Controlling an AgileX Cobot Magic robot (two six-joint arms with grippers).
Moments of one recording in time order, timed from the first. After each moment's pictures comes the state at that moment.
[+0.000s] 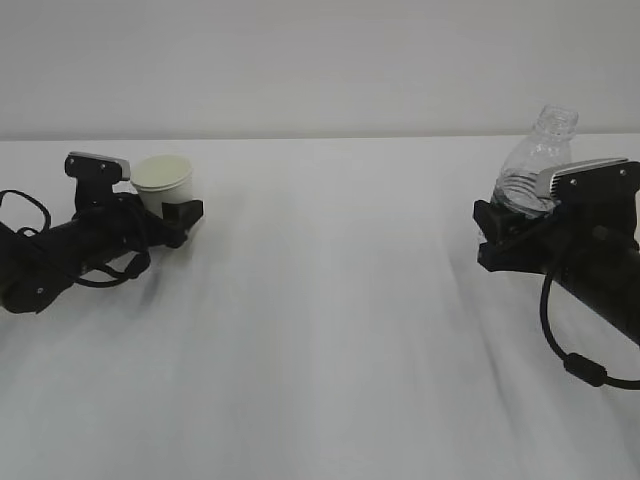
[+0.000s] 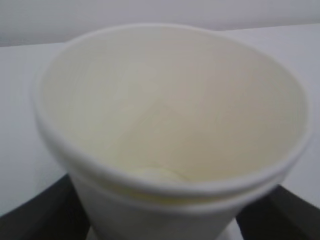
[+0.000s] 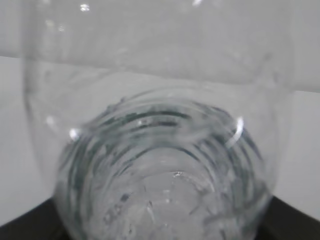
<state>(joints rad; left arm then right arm) -0.11 2.35 -1.11 0.43 -0.93 -0.32 0.13 1.94 -0.55 -0.16 -1.08 -0.01</state>
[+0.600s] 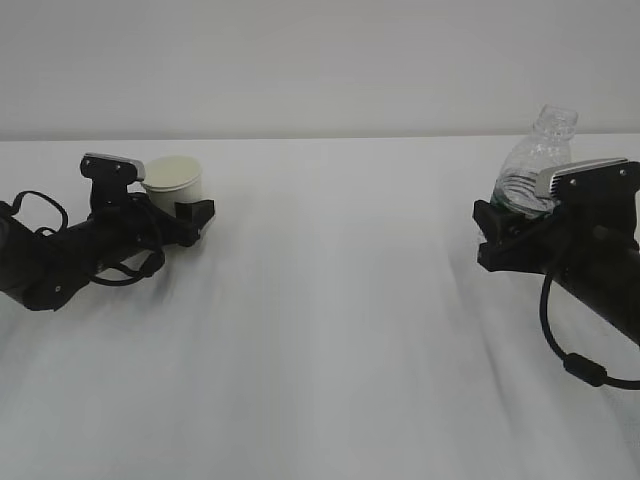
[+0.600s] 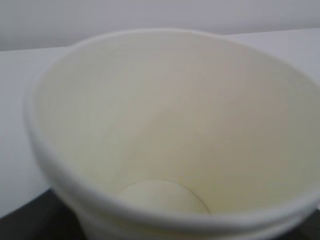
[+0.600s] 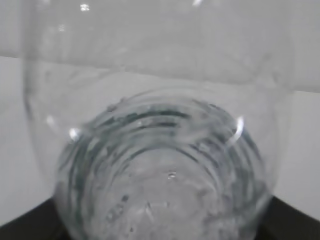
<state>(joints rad) -0.14 2.39 -1.16 0.41 -0.92 -0.32 0.13 1.94 -0.55 -0.16 -1.08 -0.01</state>
